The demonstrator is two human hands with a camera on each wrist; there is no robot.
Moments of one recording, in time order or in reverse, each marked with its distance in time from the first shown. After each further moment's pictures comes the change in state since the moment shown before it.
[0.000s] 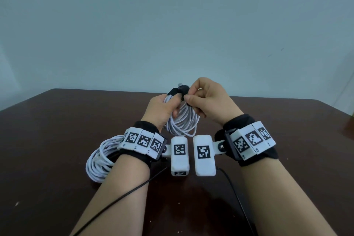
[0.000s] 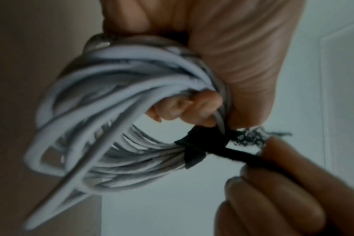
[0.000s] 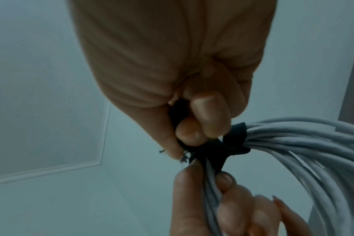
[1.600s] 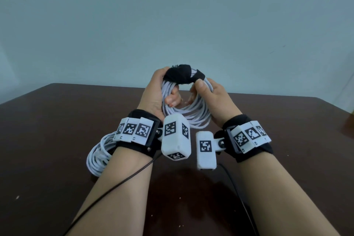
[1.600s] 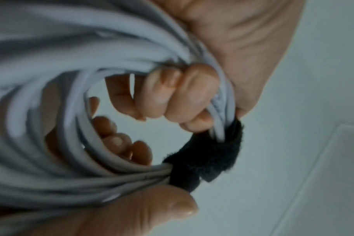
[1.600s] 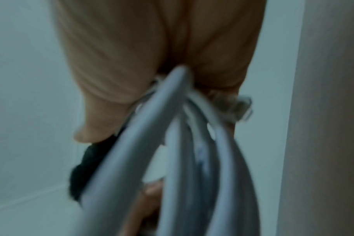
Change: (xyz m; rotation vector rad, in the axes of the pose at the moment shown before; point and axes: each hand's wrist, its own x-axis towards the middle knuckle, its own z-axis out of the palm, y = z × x) left_hand -0.006 0.039 0.001 -0.699 -0.119 -0.149; right_hand 0.002 0.021 0.005 0.130 0.086 -0.030
